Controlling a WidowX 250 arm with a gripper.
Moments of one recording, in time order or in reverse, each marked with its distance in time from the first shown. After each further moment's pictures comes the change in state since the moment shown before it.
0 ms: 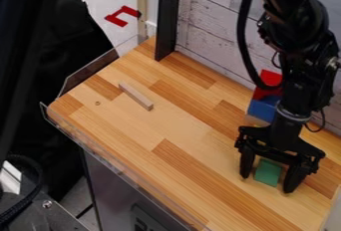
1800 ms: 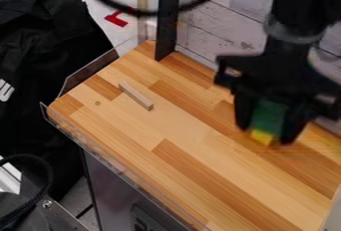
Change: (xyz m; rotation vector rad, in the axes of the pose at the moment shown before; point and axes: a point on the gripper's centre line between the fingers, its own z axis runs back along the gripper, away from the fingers) arm -0.087 0.022 0.148 -0.086 -0.303 -0.124
